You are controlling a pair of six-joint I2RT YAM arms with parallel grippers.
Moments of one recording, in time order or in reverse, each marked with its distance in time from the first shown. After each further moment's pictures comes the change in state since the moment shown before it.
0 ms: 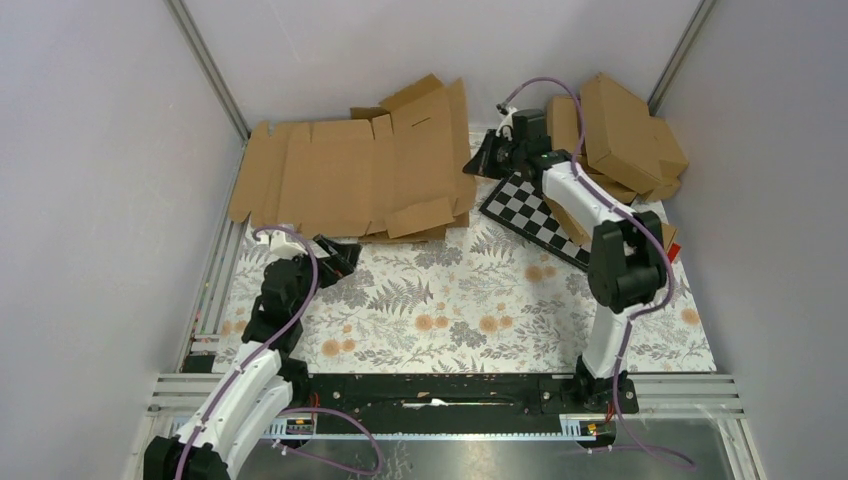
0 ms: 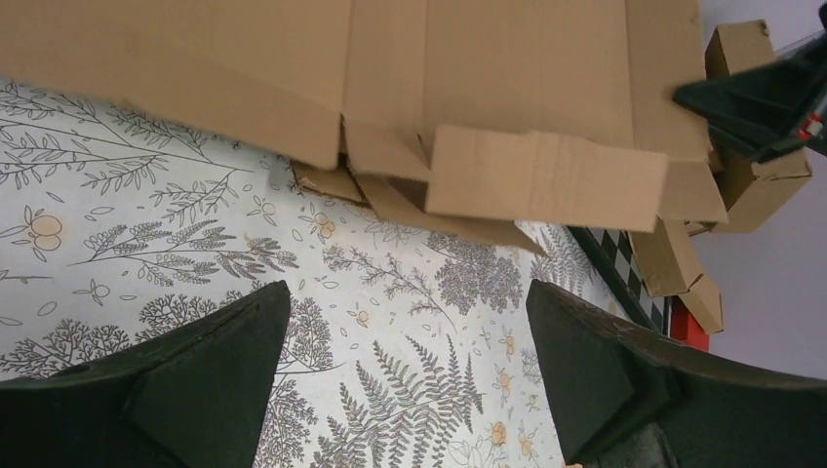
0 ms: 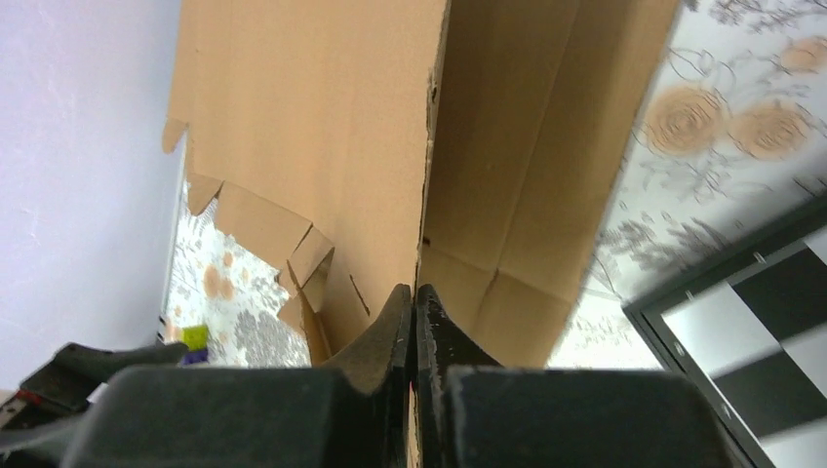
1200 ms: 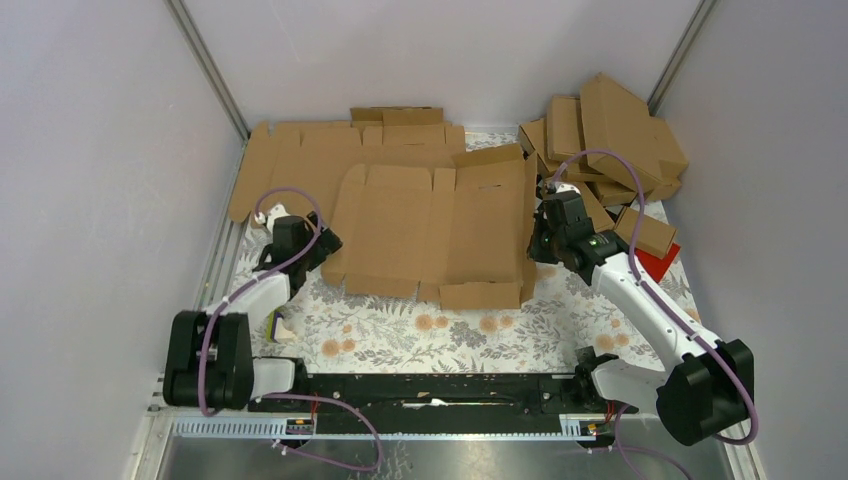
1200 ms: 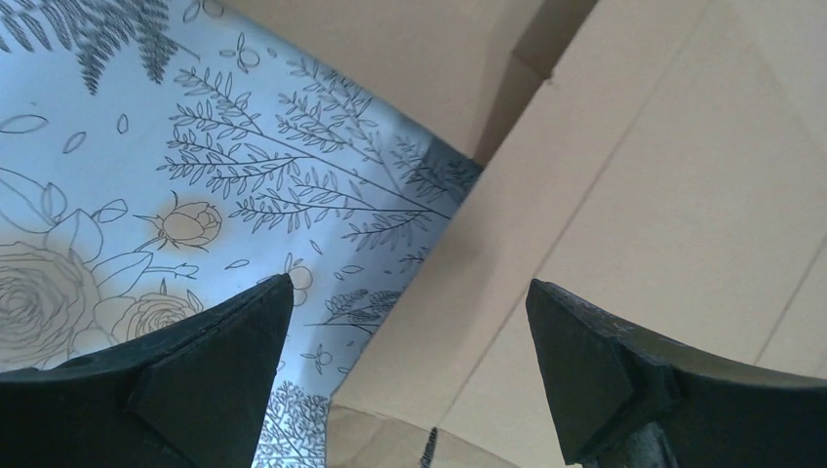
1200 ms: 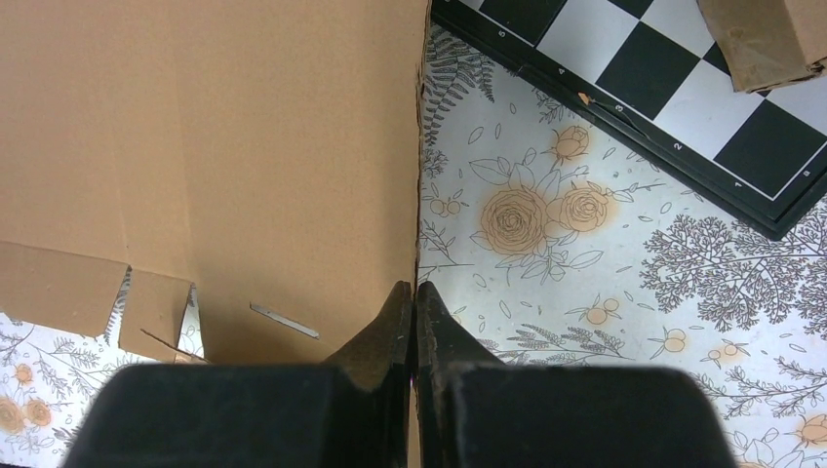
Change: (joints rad) left arm 0.142 0.593 0.282 -0.108 -0.193 0.053; right arm 0.061 -0.775 -0.656 -0.398 0.525 -0.074
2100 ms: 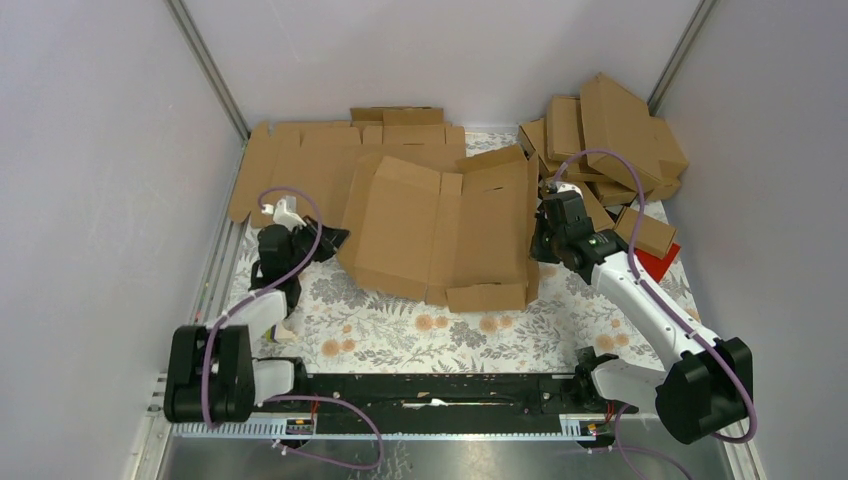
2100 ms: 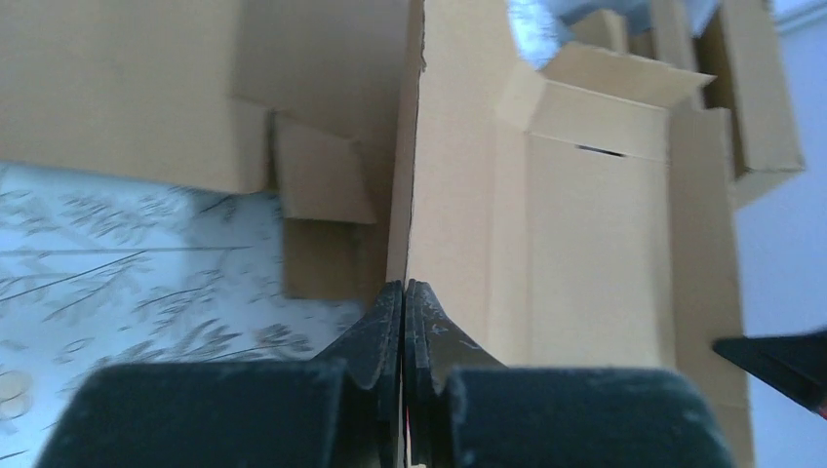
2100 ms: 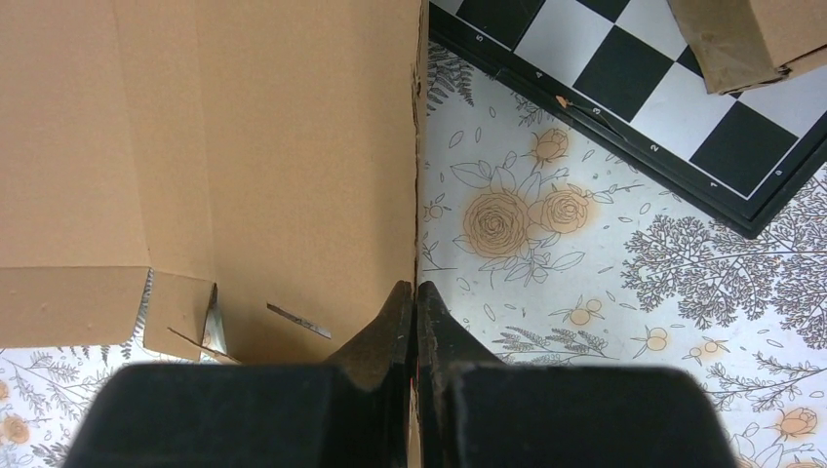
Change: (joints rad) left arm 0.101 0.026 -0.146 0.494 0.572 -0.020; right arm -0.005 0.008 0.000 0.000 0.021 -0.009
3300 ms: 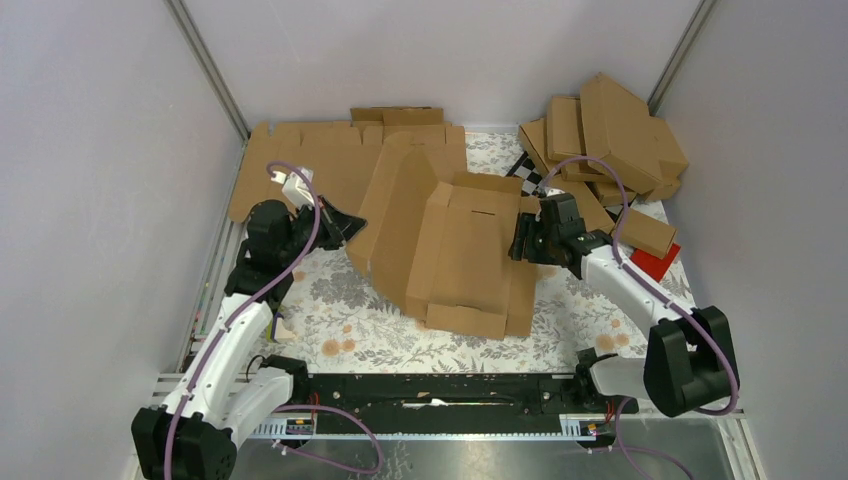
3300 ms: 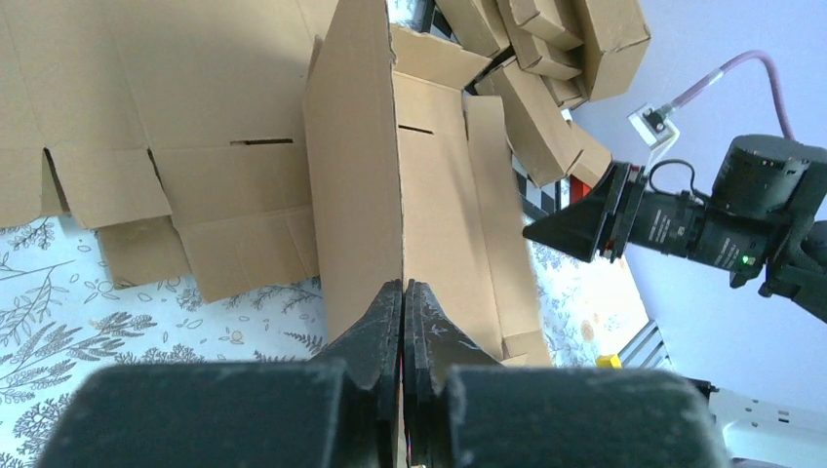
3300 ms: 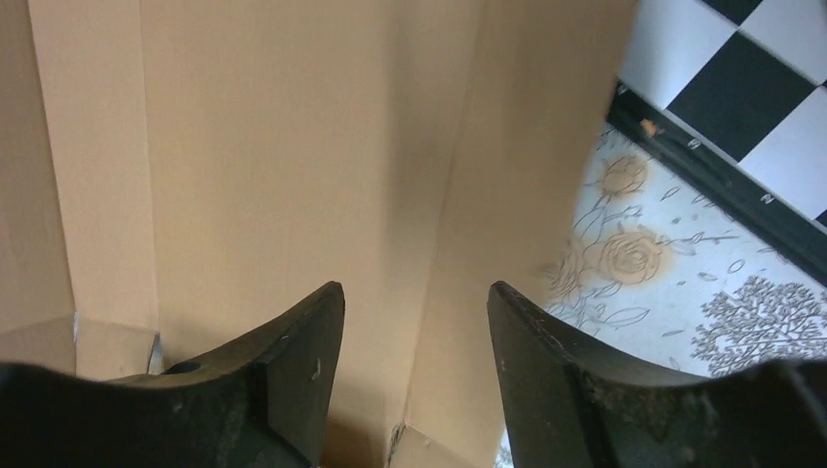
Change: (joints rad) left arm -0.220 -0.377 0.356 -0.647 0.019 0.109; right arm -0.043 0.115 -0.080 0.173 -0.169 -0.046
